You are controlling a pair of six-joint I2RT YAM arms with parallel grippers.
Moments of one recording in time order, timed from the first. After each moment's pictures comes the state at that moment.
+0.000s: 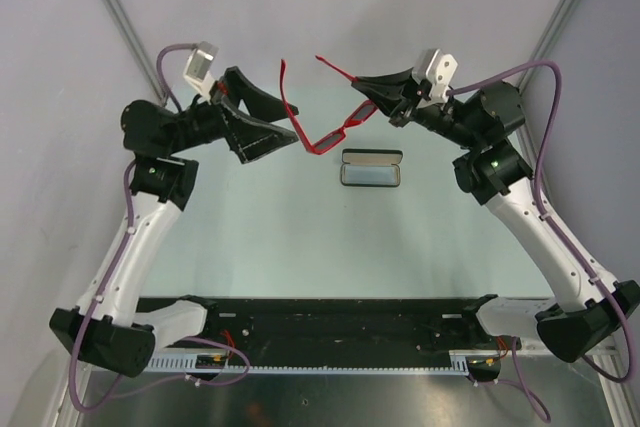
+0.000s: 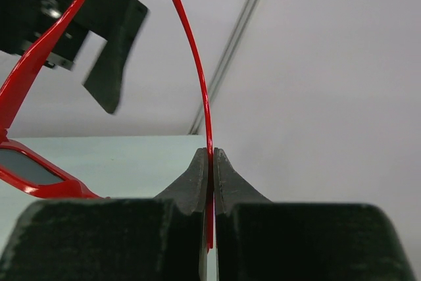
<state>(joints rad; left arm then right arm) -0.26 1.12 1.27 0.40 1.09 -0.89 0.52 1.24 1.43 0.21 -0.62 -0.20</state>
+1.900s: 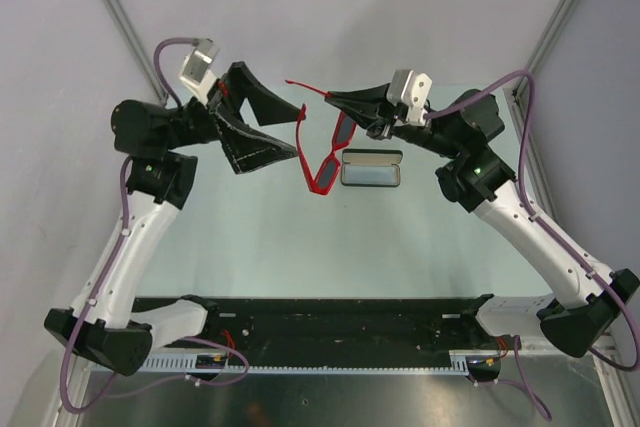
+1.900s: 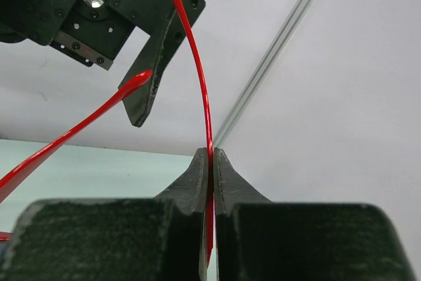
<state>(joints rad) -0.34 1.16 1.38 0.43 1.18 -0.91 0.68 1.26 1.43 0.24 -0.60 -0.28</state>
